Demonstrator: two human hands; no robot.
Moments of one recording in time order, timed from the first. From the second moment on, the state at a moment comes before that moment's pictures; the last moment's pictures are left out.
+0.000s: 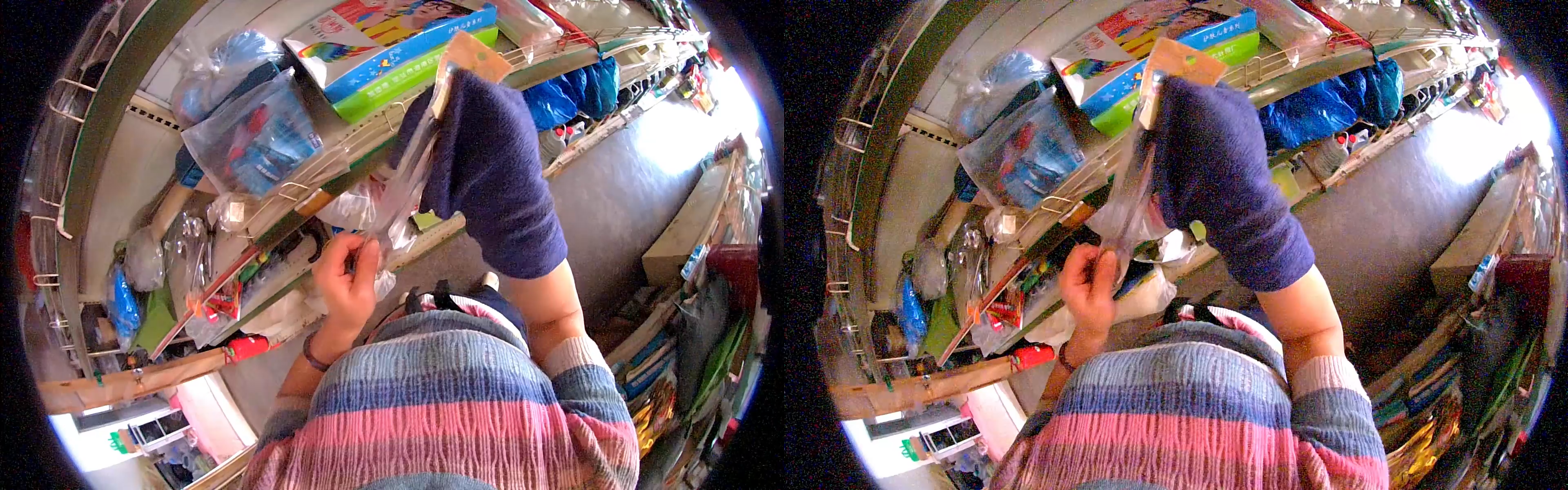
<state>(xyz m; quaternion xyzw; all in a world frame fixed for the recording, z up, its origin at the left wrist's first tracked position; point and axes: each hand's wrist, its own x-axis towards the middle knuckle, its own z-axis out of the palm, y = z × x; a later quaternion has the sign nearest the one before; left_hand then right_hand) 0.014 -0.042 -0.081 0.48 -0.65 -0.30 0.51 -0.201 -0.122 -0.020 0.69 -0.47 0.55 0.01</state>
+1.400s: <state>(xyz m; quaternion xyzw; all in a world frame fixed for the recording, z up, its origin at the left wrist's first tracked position) 0.009 -0.042 -0.060 0.45 -0.63 -0.34 0.52 -0.166 -0.109 -0.019 0.78 -0.38 0.50 -0.03</state>
